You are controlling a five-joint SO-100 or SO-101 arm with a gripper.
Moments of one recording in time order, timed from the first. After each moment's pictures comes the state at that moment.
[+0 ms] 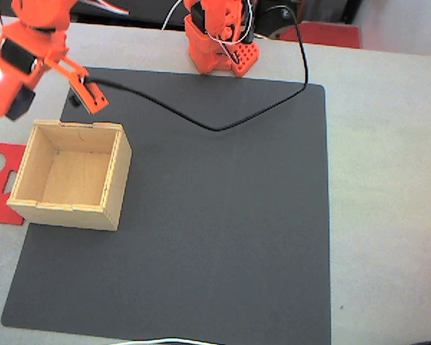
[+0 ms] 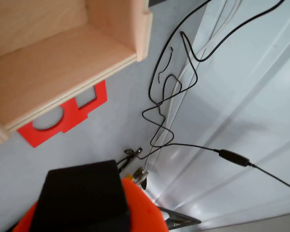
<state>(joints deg) 46.0 91.1 83.8 56.8 -38.1</state>
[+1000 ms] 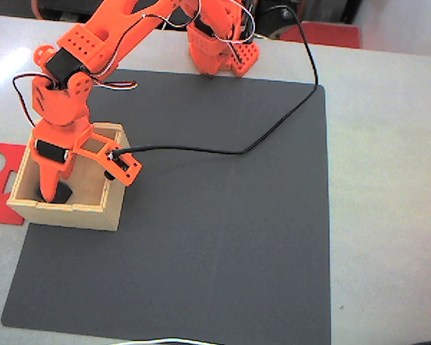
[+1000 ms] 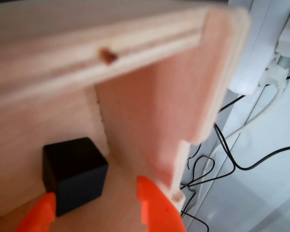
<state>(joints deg) 33.6 67.1 73.3 57.9 -29.4</state>
